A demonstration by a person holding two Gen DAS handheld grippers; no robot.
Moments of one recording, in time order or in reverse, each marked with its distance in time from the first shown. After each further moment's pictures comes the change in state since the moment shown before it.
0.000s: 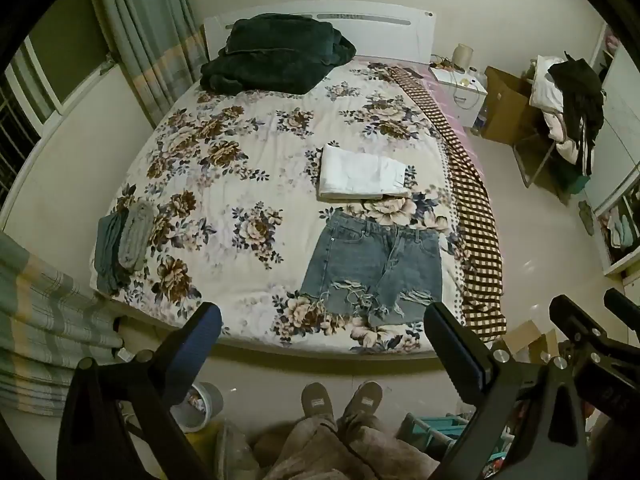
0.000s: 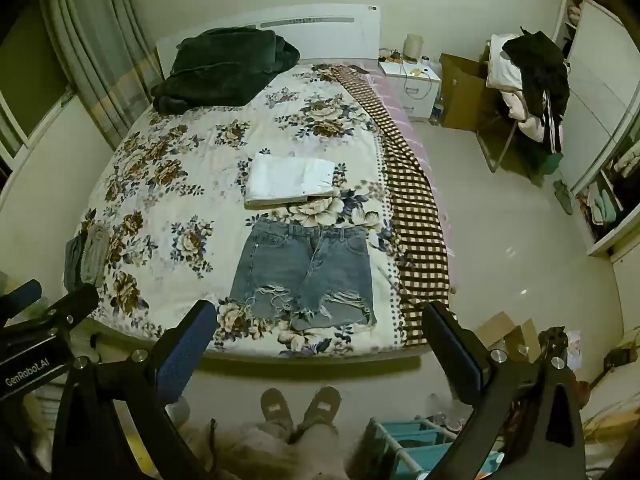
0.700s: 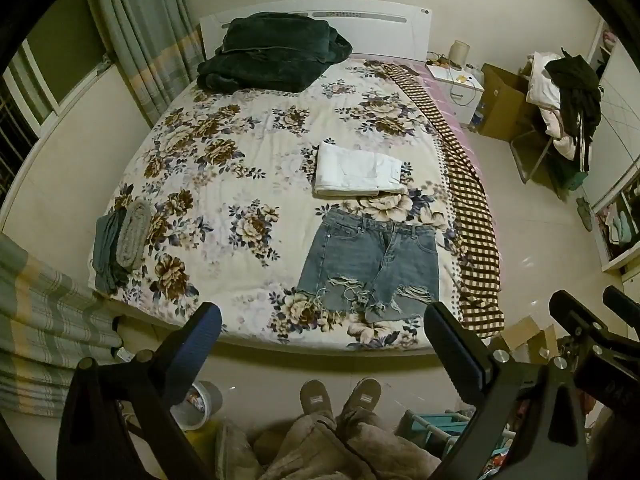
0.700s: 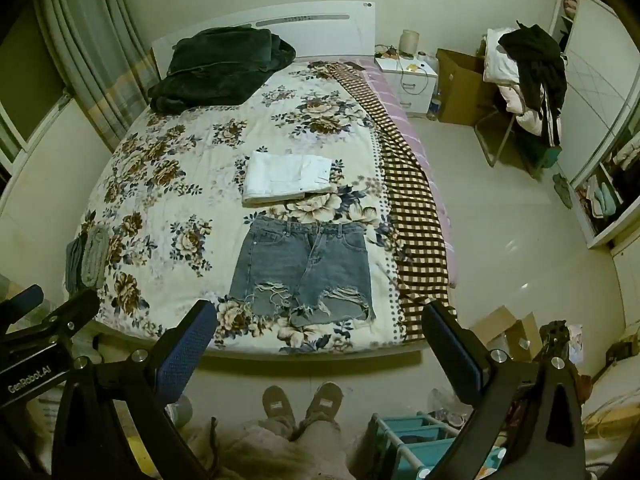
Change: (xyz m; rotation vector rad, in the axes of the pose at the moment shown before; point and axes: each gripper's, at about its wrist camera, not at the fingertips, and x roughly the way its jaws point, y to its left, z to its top) left arm 0.000 0.000 0.000 0.002 0.007 0.010; right arm -0.003 -0.005 -0.002 0.002 0.006 0.009
